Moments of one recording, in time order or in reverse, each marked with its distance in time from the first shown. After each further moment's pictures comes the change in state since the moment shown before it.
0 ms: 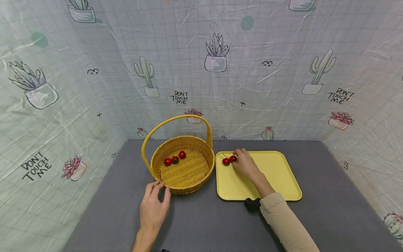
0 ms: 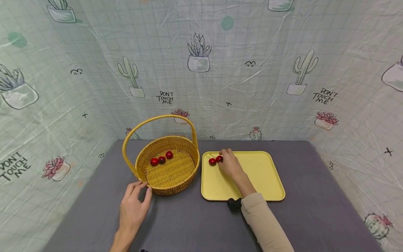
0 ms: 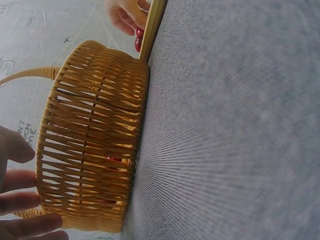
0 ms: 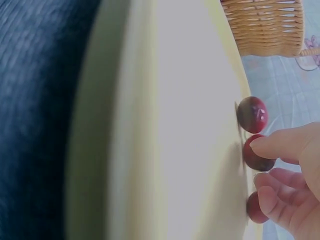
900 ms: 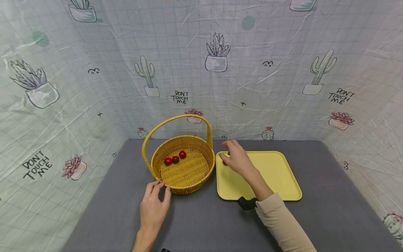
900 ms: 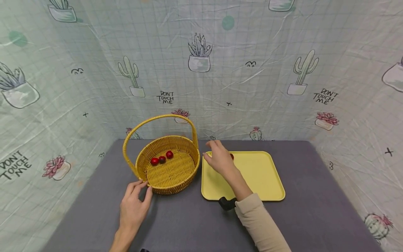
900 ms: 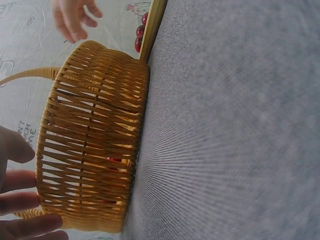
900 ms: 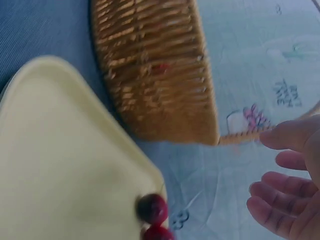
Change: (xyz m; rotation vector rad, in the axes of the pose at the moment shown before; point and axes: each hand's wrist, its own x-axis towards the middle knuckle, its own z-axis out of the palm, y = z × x) left_hand 0.000 -0.001 0.001 0.002 0.004 -0.007; right_hand -0.010 -0.077 -0.034 0.047 0.055 -0.129
